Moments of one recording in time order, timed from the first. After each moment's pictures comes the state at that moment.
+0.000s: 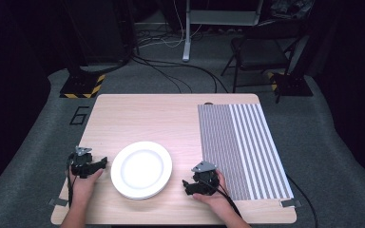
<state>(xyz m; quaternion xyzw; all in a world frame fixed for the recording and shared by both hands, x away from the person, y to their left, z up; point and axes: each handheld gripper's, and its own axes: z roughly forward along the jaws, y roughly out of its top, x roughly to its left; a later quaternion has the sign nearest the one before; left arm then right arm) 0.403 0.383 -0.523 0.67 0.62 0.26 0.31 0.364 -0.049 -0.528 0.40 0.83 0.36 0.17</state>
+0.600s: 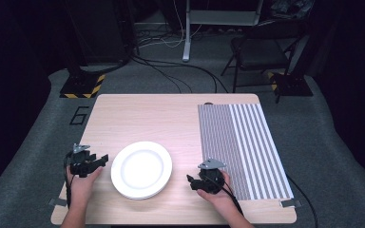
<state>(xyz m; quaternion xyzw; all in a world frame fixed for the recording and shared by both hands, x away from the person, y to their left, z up) 0.388 0.366 -0.485 0.66 0.62 0.23 0.35 0.361 -0.064 -0.508 0.42 0.80 0.39 0.16</state>
